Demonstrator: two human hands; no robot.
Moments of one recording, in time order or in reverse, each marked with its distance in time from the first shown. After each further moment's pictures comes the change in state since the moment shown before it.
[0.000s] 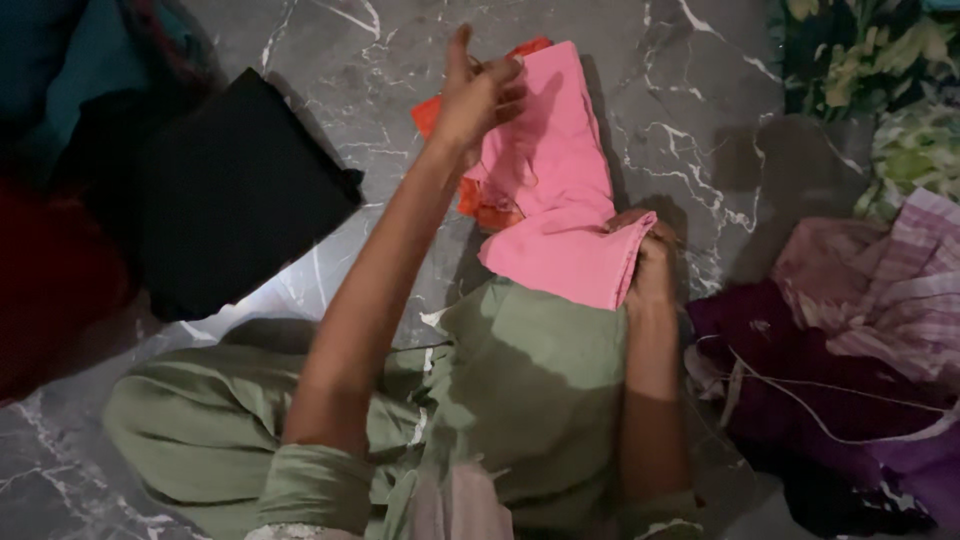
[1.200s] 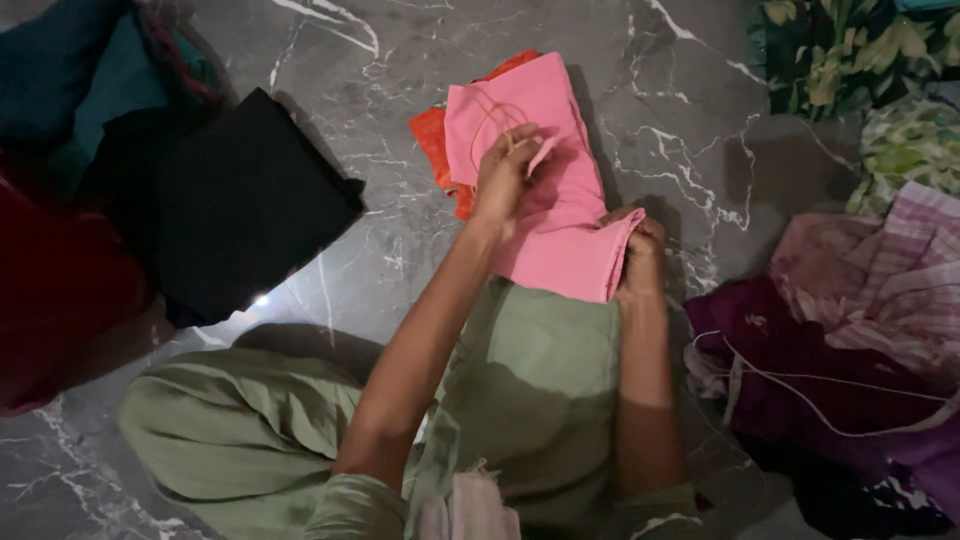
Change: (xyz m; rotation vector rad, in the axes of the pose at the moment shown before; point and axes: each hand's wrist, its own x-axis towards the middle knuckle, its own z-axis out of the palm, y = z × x) left_hand -0.051 -0.084 0.038 -0.474 -0.036 -0.140; right_hand 0.002 0.005 0.002 0.030 -0.008 -0.041
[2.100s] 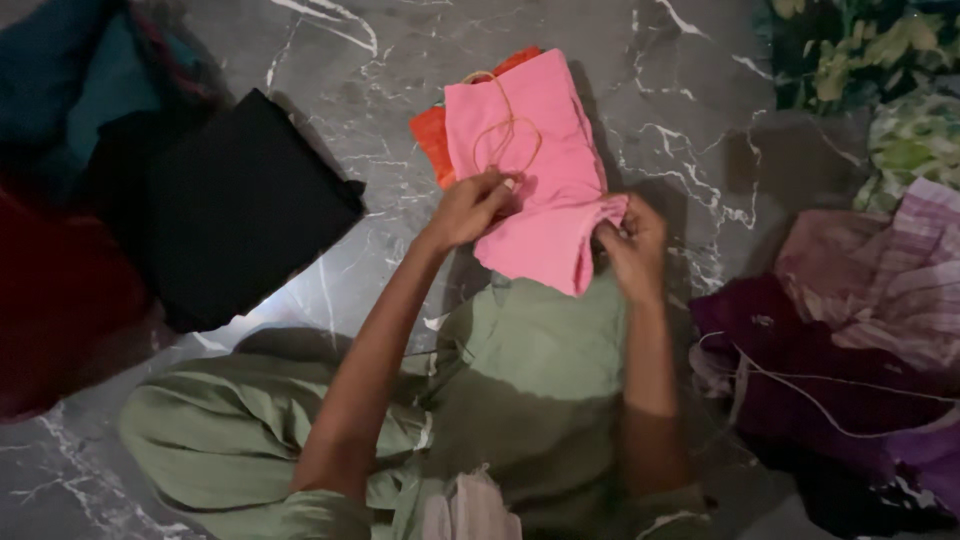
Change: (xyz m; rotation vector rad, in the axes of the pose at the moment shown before) left_hand -0.021 0.035 -0.073 1.219 -0.313 0.334; right_hand -0.013 -0.043 0.057 -0.500 -0.099 -0.152
